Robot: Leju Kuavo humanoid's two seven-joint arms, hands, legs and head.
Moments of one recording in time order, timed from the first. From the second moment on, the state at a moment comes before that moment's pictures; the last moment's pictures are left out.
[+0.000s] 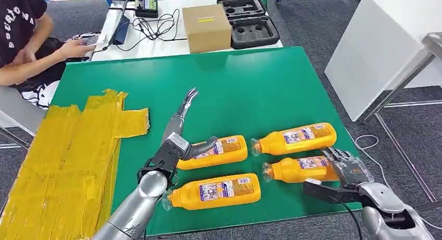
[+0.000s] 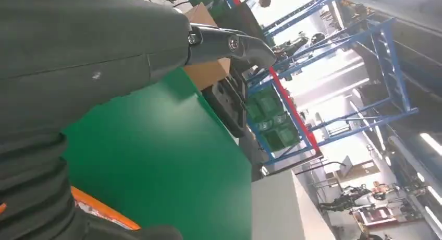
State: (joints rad) left arm -0.32 -0.19 -0.29 -1.20 -0.27 0.19 -0.50; right arm -0.13 -0.49 0.21 -1.35 1.07 0.27 -0.12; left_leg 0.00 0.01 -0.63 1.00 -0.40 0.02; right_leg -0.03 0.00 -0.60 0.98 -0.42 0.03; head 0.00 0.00
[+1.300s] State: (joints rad) left arm -0.33 -0.18 -0.31 -1.18 -0.25 0.19 -0.50; right arm -0.12 -0.52 0.26 -1.33 1.01 0.29 -0.11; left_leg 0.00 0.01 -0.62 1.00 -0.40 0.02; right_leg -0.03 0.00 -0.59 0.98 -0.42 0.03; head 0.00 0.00
